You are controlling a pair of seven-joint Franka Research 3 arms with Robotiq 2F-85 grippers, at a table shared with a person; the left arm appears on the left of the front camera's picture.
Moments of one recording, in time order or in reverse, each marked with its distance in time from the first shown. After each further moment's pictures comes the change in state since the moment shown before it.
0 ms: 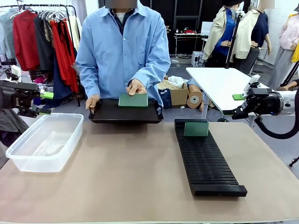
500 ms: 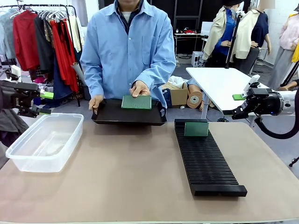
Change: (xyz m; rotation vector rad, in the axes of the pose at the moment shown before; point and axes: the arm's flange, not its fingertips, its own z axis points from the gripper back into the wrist) left arm 0.000 0.000 0.000 0.000 0.000 0.000; right arm 0.000 0.000 0.000 0.000 0.000 0.000
